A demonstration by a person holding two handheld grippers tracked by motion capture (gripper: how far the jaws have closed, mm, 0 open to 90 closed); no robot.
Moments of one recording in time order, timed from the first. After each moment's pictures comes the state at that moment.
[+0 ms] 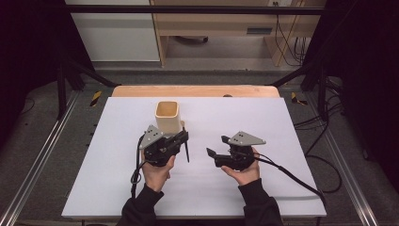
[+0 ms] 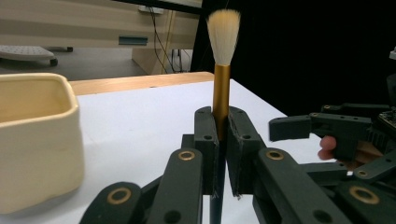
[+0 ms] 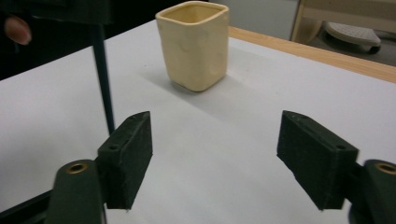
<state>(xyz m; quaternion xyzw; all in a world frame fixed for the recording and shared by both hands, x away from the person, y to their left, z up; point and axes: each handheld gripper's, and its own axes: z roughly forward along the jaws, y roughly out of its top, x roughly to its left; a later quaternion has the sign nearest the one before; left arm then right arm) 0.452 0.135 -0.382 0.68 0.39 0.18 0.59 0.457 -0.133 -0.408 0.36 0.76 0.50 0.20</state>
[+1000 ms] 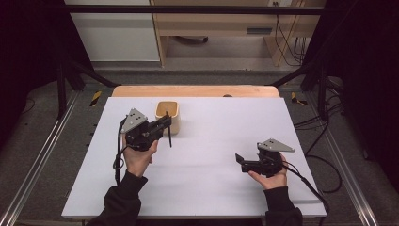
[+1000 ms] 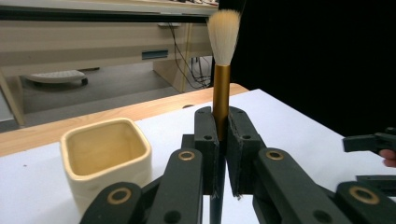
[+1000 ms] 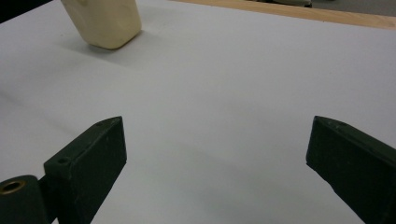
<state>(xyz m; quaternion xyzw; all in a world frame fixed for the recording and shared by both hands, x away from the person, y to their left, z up) 0.474 0.172 -0.342 0.69 0.38 0.23 0.57 0.447 -0.211 -0.434 0.46 0.73 0.45 0.23</state>
